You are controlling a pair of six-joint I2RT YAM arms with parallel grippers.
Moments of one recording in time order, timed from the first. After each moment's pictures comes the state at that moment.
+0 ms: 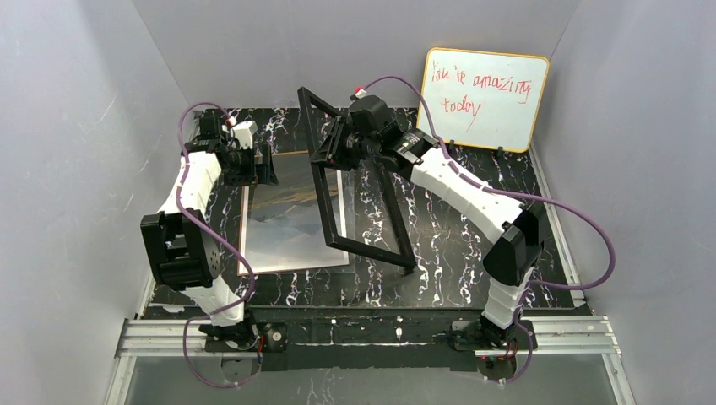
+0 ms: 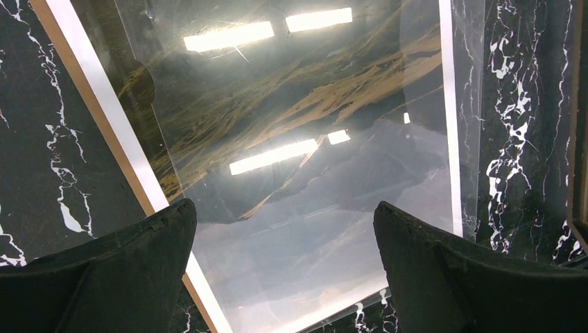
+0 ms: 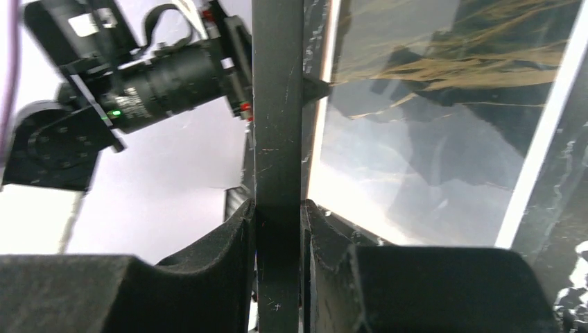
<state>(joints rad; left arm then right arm) 0.11 1.67 1.37 -0.78 0.41 0.12 0.84 1.82 1.84 -0.56 -0.15 0.96</state>
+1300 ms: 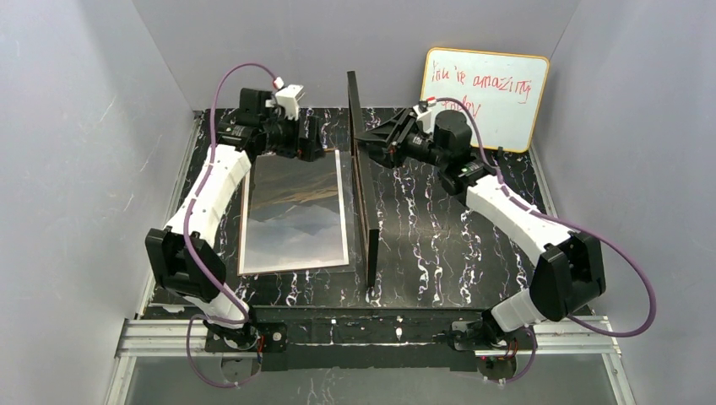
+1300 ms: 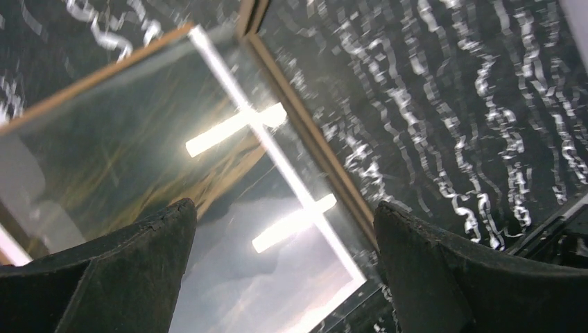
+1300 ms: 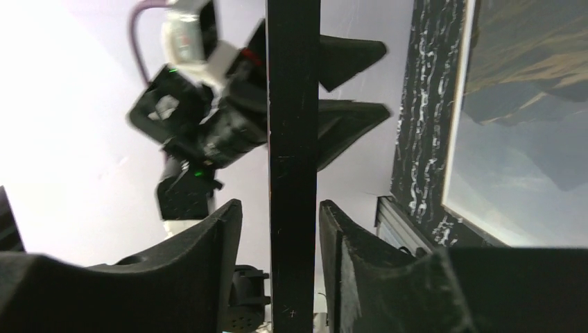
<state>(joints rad) -0.21 1.59 1.56 -0.73 0.40 -0.01 0.55 1.47 1.20 0.20 -0.55 1.47</state>
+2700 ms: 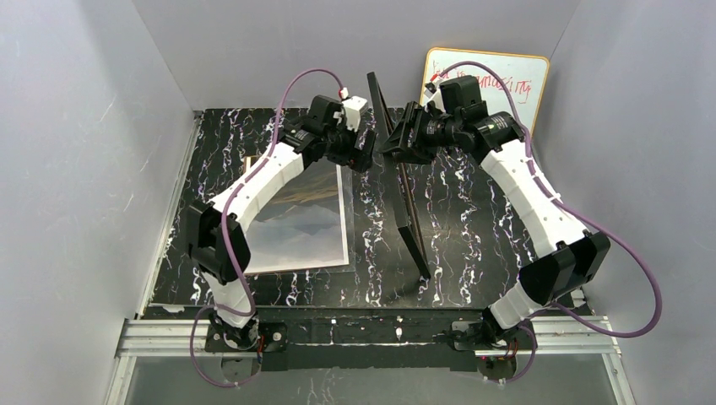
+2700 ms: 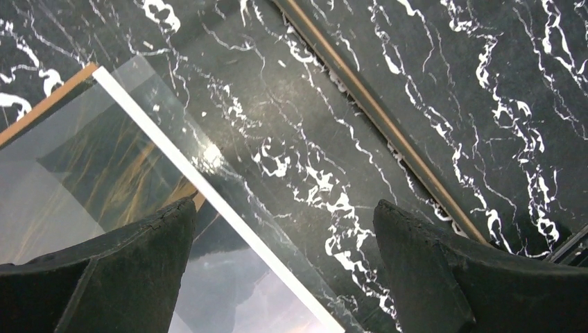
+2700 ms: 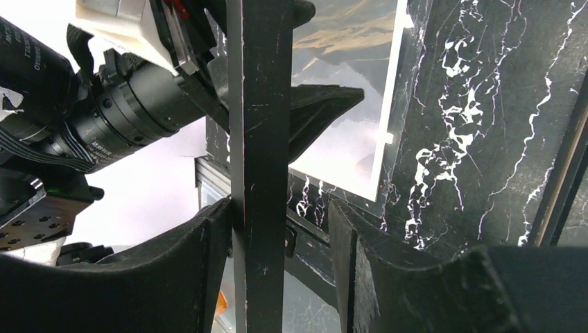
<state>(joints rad) -0.54 1.77 1.66 -0.63 0.18 -0.06 0.46 1.57 1.74 -0.85 -0.46 0.74</state>
